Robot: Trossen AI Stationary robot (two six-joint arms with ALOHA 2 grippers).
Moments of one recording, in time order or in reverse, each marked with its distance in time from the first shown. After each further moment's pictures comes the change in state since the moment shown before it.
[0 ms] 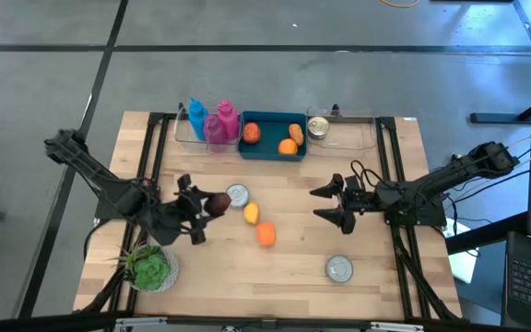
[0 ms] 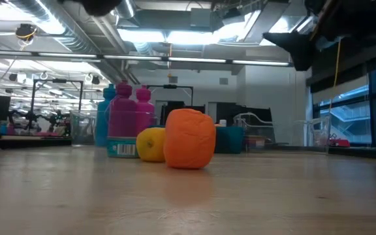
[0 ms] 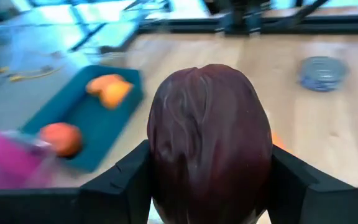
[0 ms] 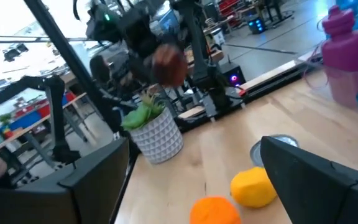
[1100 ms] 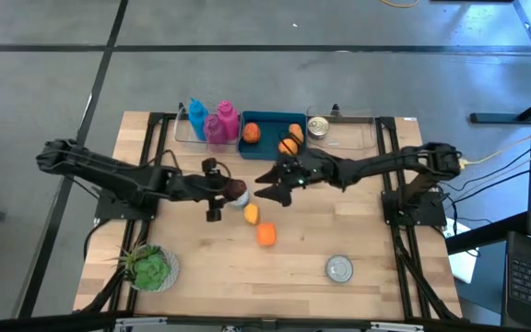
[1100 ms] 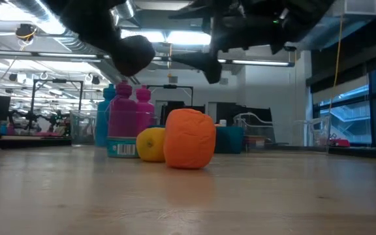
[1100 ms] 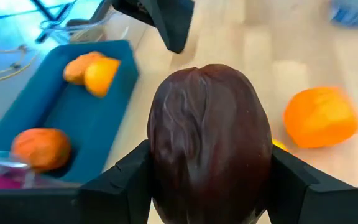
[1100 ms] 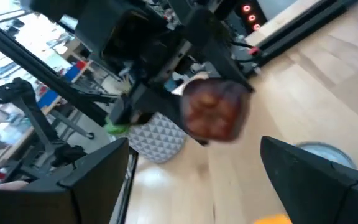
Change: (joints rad) left arm 0.460 0.034 -0.189 0.299 0.441 0.454; right arm -0.384 0.649 0.639 -0.203 -0.549 0.182
